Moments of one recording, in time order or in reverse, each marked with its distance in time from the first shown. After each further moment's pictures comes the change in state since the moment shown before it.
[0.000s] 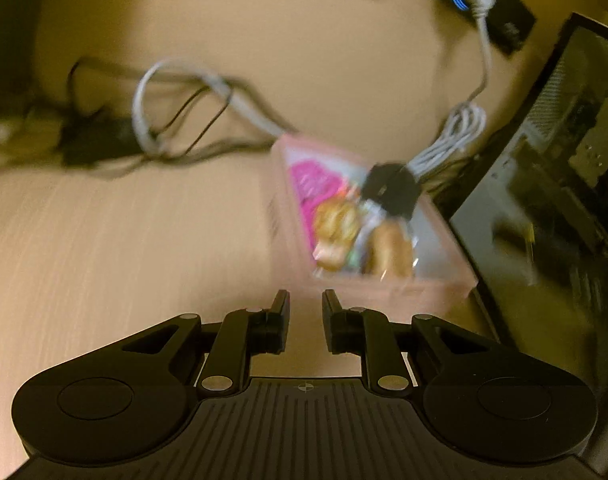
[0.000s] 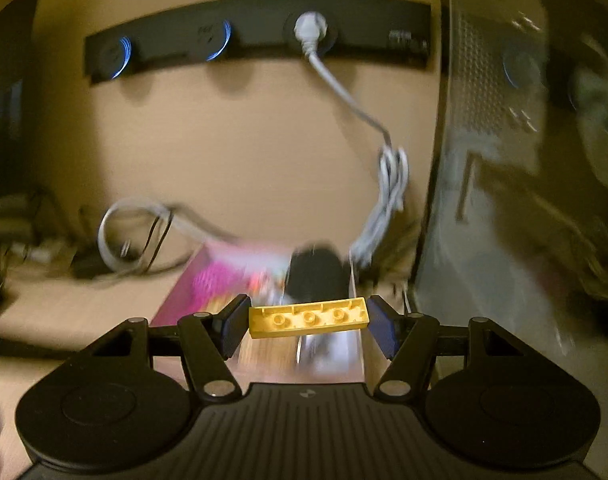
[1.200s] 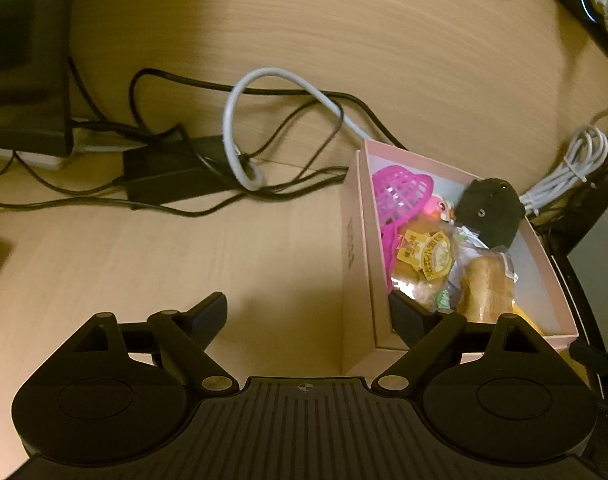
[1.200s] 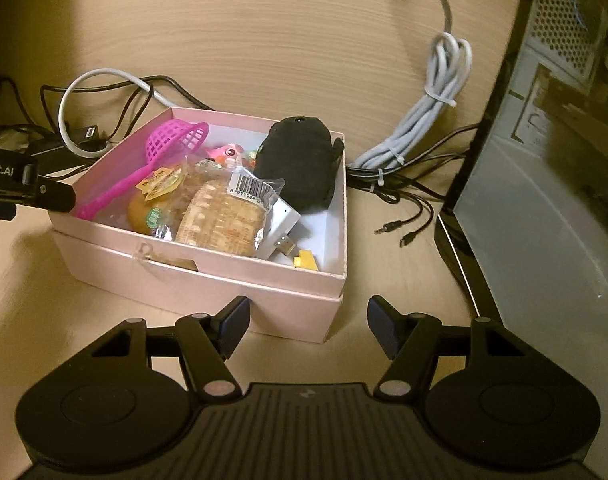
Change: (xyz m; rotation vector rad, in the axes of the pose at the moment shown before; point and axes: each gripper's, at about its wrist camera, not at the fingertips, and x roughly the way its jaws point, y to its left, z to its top) left arm 0.044 0.047 0.051 -0.001 -0.025 0.237; right arm 0.079 0.052 -0.050 -0.109 0.276 -0.112
